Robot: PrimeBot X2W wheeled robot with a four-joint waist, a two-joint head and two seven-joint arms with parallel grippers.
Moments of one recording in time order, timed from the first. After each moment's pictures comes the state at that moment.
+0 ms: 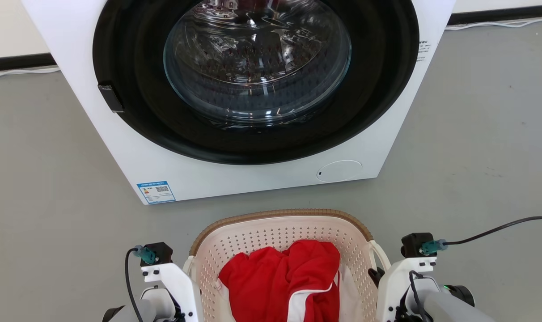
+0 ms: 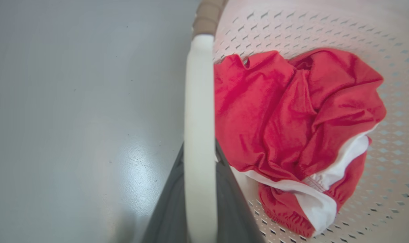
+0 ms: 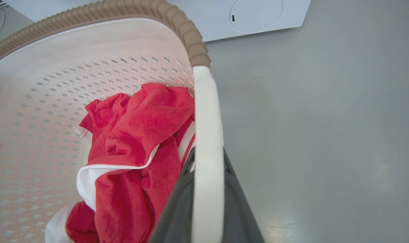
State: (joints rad) left arm -0.57 0.09 -0.78 1.26 -1.01 -0.12 0.14; right arm -0.58 -0.11 0.97 1.18 1.09 0.12 0.00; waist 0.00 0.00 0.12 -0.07
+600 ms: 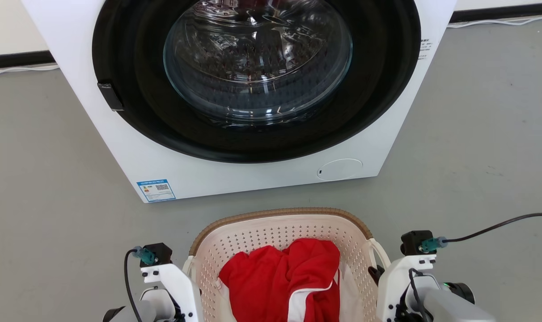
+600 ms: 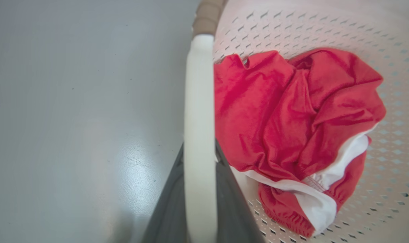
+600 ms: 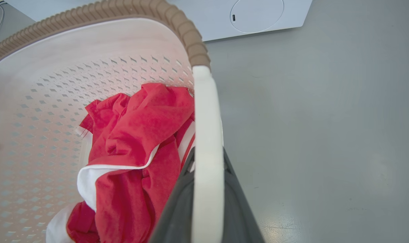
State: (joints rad) left arm -0.57 0.09 -0.81 1.26 -1.05 -0.12 0.12; right arm -0.60 -0.12 1.03 1.19 1.15 0.12 0.00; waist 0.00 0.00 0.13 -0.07
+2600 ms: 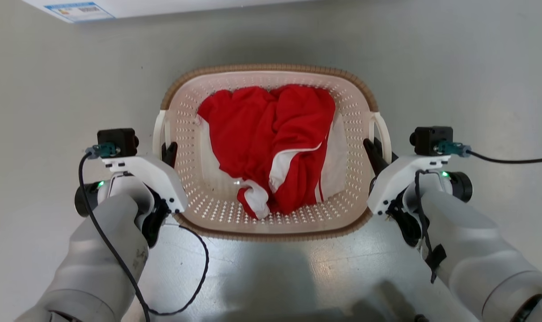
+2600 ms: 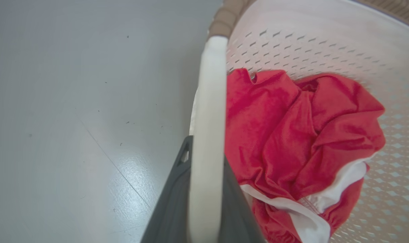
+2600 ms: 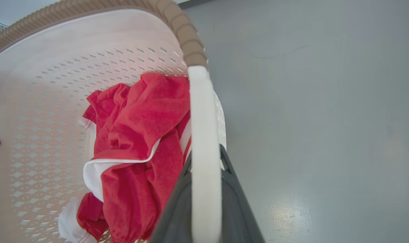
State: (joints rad) left arm -0.91 0.13 -0.81 1.28 -1.05 -0.12 -0.24; right arm -0.91 -0.12 1.07 1.17 1.22 0.12 -0.25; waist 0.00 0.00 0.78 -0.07
